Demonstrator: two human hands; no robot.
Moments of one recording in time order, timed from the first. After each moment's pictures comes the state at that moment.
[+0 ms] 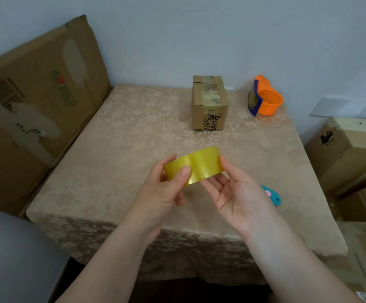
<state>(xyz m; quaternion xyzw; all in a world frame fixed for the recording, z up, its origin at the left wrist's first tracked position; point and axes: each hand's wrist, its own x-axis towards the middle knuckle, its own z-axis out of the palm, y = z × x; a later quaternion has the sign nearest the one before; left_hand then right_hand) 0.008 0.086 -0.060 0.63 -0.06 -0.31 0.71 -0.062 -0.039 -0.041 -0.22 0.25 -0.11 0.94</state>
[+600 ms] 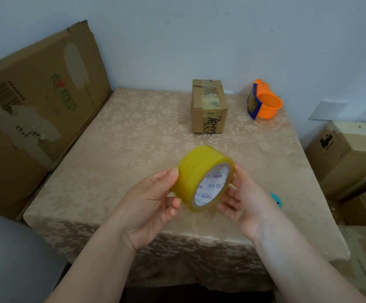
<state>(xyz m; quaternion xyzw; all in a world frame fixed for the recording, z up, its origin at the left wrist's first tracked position) 0.007 0.097 -0.039 0.51 -0.02 -0.43 0.75 -0.067 -0.055 -0.054 -0.42 0.44 -0.05 0.79</state>
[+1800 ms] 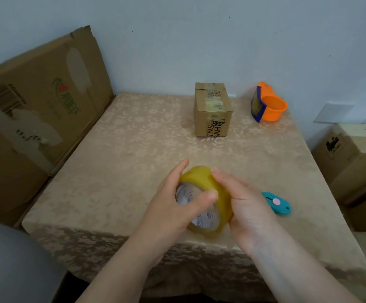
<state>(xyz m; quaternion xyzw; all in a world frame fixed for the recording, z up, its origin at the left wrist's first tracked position) -0.007 0.091 -0.052 0.72 -0.19 -0.29 0.60 -0.069 -0.033 -0.052 -0.45 0.30 -0.09 0.84</state>
